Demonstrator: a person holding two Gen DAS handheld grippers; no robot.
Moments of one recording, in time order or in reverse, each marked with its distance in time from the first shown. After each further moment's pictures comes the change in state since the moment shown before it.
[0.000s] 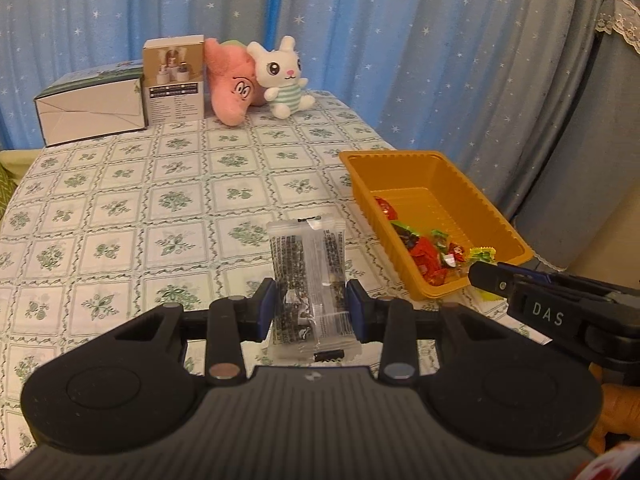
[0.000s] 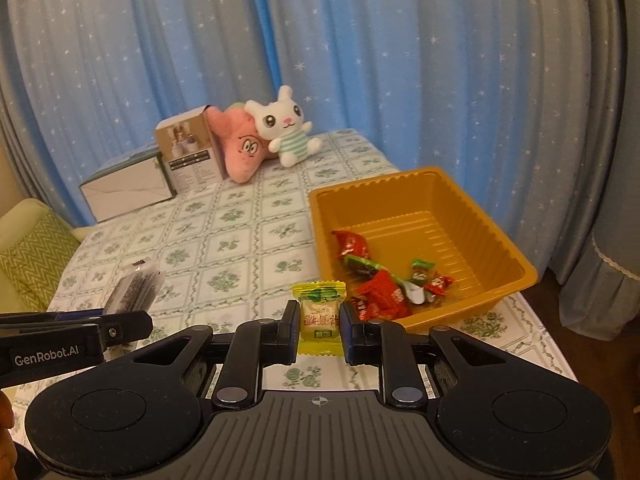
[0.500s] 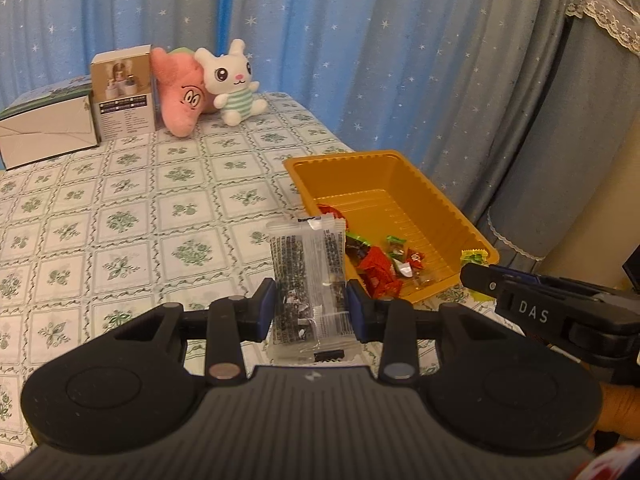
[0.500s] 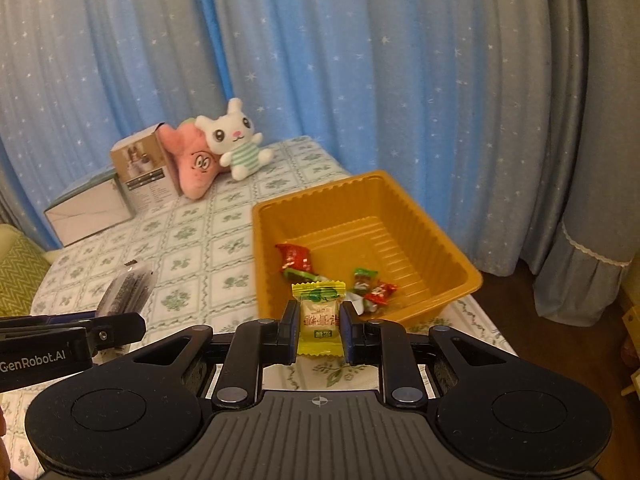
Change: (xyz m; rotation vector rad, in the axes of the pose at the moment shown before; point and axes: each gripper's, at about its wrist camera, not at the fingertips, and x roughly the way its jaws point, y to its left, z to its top) left arm 0.023 -0.044 0.017 0.061 0.004 -0.073; right arm -0.005 -0.048 0.011 0.069 -0.016 -0.078
